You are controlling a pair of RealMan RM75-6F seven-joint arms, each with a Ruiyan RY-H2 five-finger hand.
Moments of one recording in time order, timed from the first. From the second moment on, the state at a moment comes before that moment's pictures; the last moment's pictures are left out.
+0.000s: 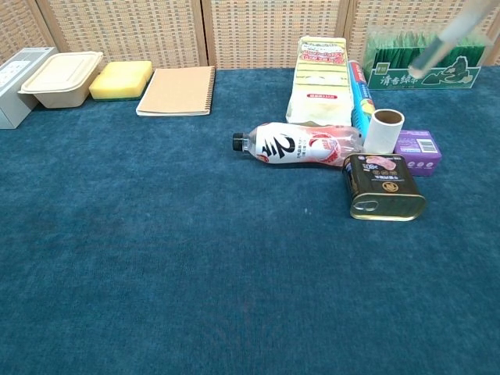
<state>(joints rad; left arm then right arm) -0.11 -1.17 0.09 -1.55 1.64 1.44 0.10 0.46 -0.98 0.25 -2.31 -1.18 1.39 -0.53</state>
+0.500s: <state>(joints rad) -0.11 -1.17 0.09 -1.55 1.67 1.44 0.10 0.46 -1.01 0.22 -2.26 -1.20 1.38 -0.58</state>
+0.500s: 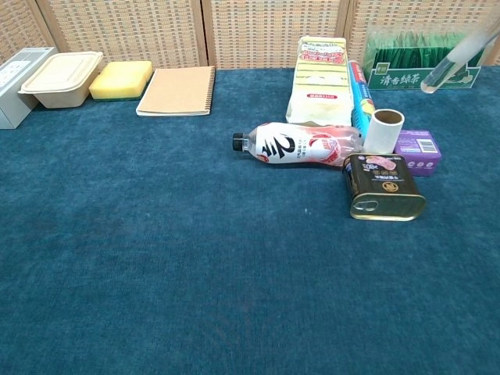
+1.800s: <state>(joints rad) -0.12 -1.18 0.08 -1.55 1.64 1.41 0.12 0.71 -0.99 0.32 -2.22 -0.77 1.25 -0.70</state>
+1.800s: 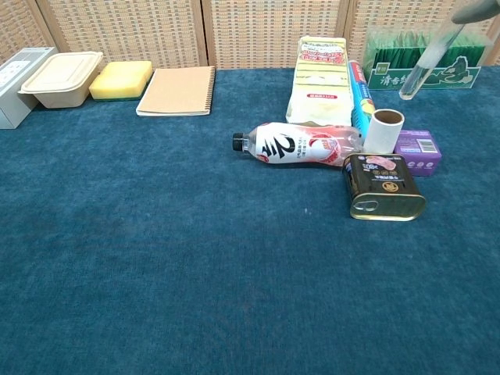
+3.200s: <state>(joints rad) -0.13 -1.18 0.07 -1.55 1.62 1.39 0.14 0.97 -0.94 0.30 -2.18 -0.40 1.15 -0.82</state>
